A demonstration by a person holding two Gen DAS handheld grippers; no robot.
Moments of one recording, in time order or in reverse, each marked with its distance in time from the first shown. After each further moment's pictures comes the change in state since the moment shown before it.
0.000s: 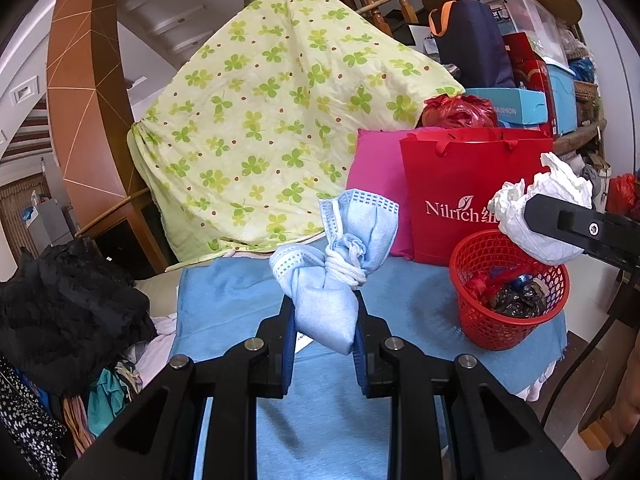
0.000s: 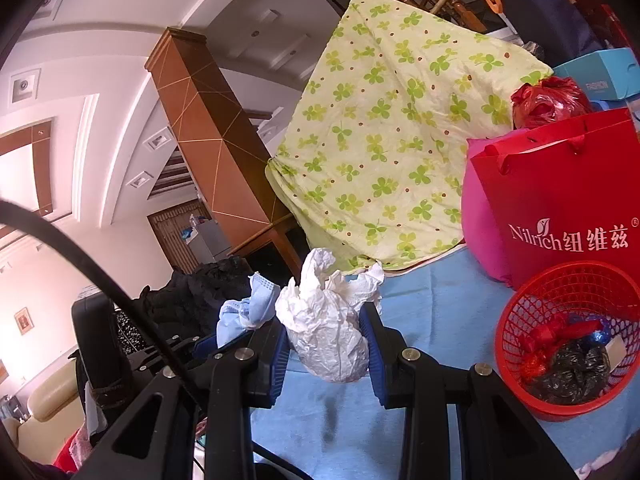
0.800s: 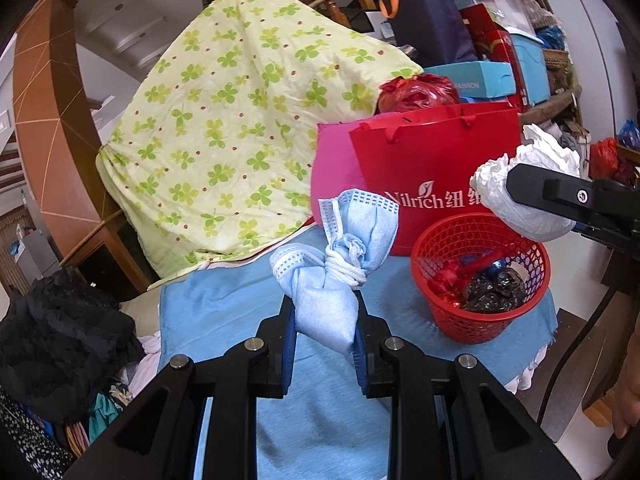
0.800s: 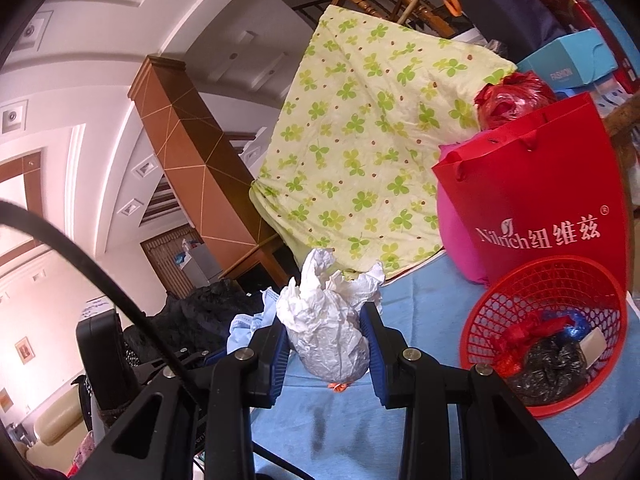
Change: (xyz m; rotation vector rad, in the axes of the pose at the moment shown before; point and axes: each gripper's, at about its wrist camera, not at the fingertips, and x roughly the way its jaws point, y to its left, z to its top) left arm 0.011 -0.063 0.012 0.124 0.021 -0.055; right arm -0.032 -0.041 0.002 0.083 -0.068 -0.034
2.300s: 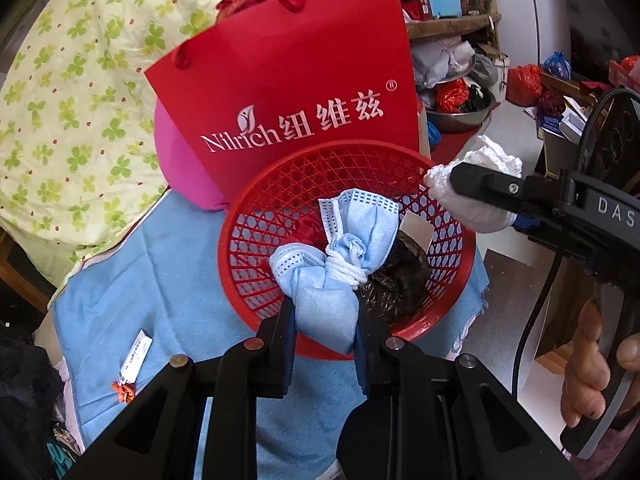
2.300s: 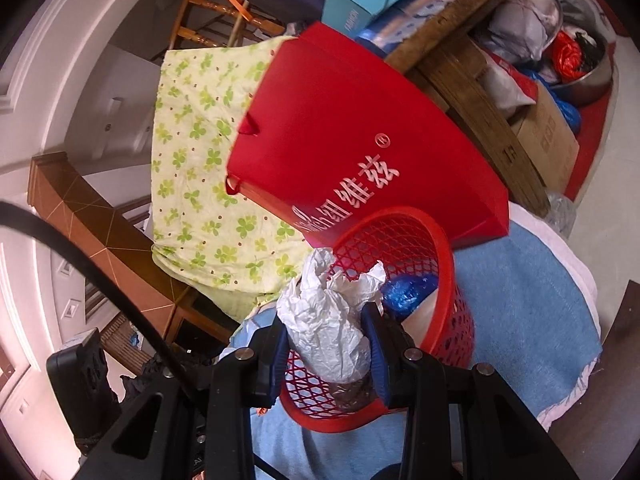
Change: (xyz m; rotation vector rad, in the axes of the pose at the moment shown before) left arm 0.126 -0.159 0.020 0.182 0.259 -0.346; right arm -0.035 -0.210 -0.025 0.399 -0.041 -0.255
